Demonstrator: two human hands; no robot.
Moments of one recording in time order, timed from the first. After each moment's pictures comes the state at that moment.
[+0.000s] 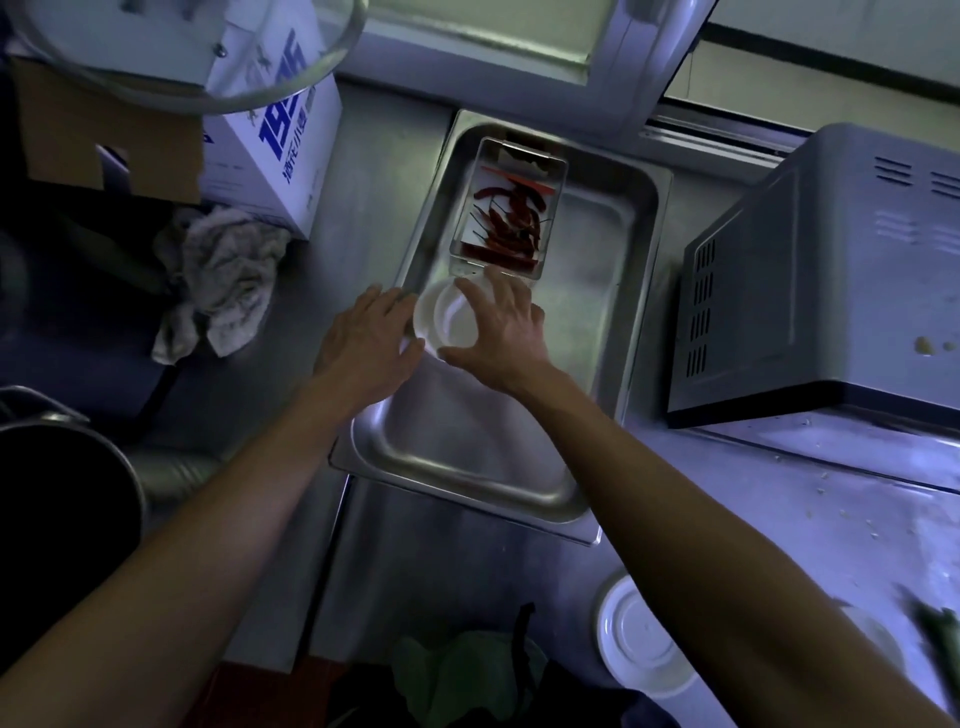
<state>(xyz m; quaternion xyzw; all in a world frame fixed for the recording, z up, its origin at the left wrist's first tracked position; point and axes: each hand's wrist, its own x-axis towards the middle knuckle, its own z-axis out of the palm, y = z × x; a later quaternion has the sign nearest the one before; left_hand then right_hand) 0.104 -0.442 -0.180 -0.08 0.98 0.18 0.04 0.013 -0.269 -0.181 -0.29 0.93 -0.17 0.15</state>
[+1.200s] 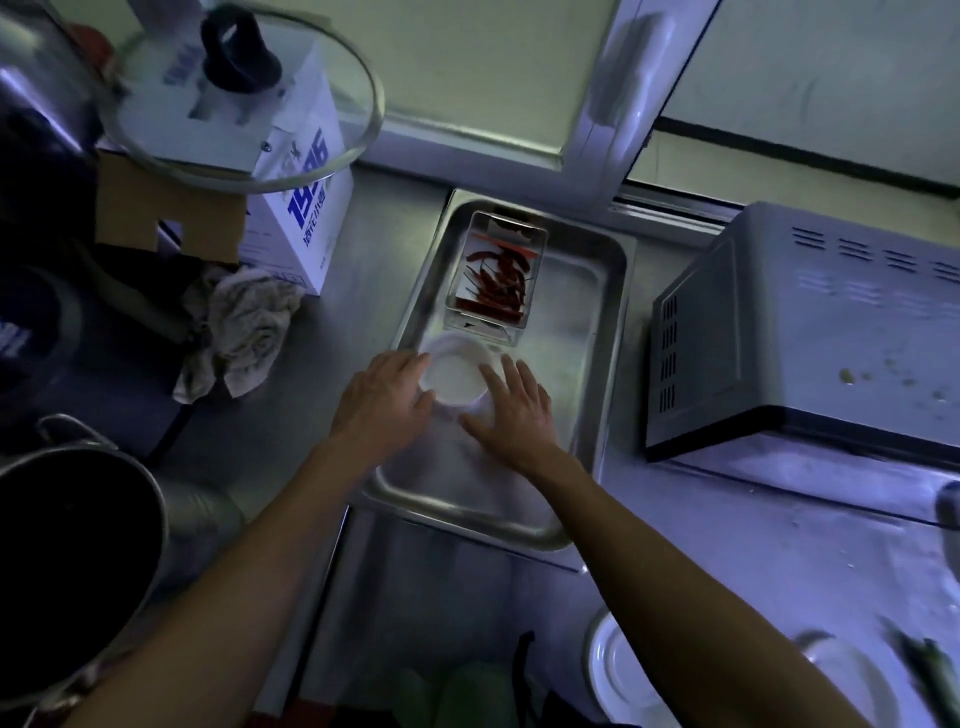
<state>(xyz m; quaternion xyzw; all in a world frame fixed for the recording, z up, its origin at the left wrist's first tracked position) 0.129 -0.402 -0.143 -0.12 0.97 0.22 0.01 0.046 -0.218 -0.208 -0.27 0.94 -0.15 0.17</state>
